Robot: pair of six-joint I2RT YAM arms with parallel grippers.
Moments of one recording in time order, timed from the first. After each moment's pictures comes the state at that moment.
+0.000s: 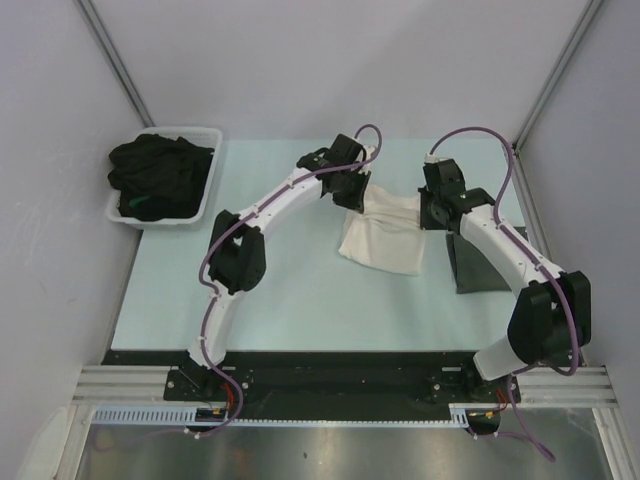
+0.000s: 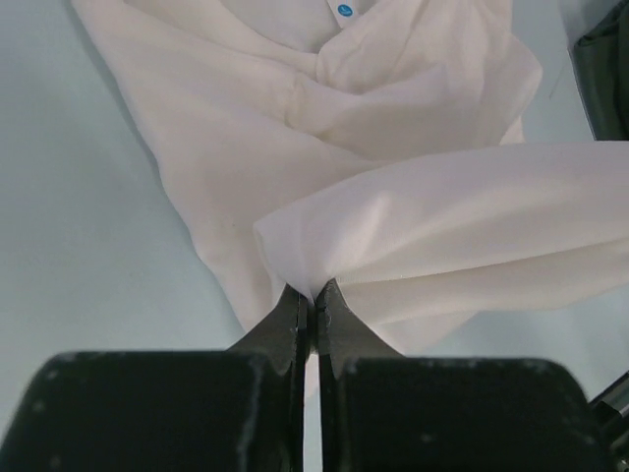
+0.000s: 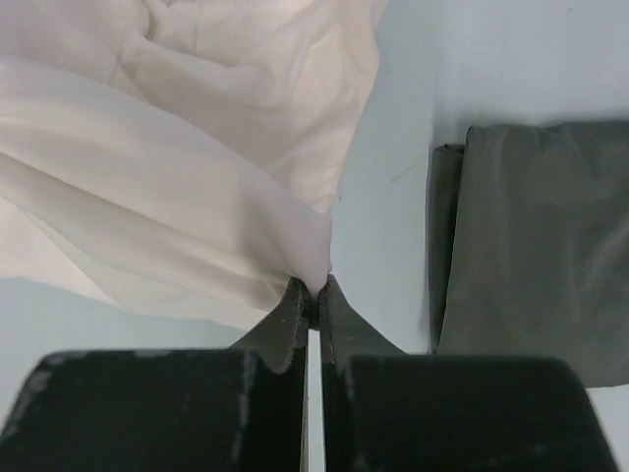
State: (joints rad) left arm -0.64 2.25 2.11 -0.77 0.18 -0.23; right arm 0.31 1.49 1.25 -0.67 0.22 0.25
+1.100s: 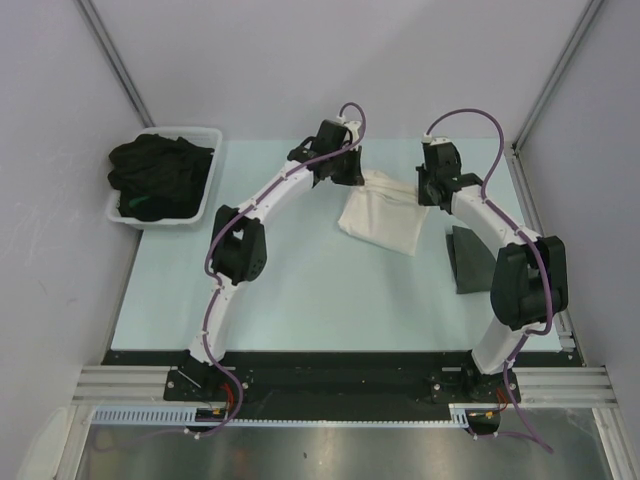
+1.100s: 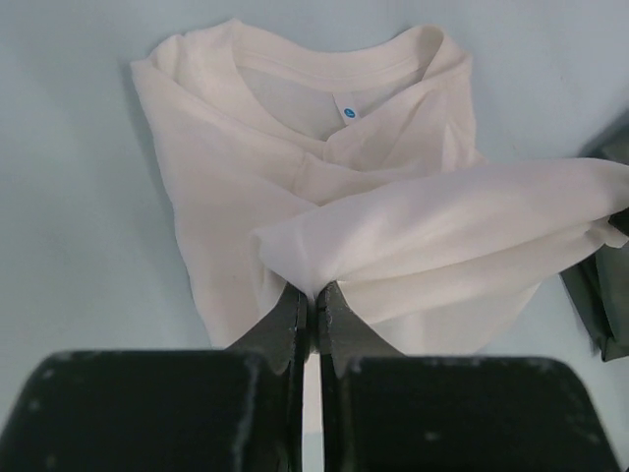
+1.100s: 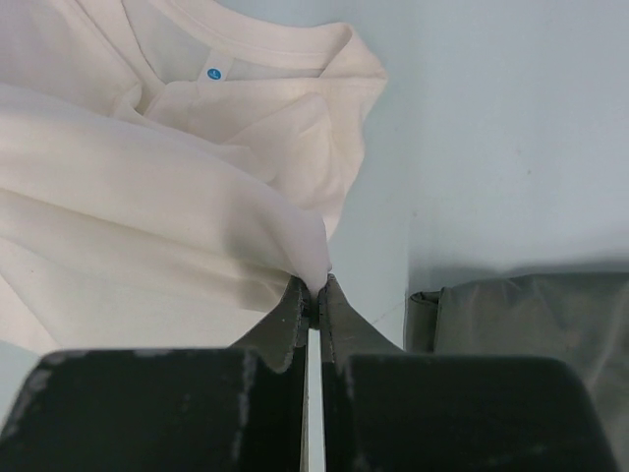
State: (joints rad) left arm -0.54 2.39 2.25 -0.57 0.24 -0.29; right arm 0.24 1.73 1.38 -0.44 0.23 0.14
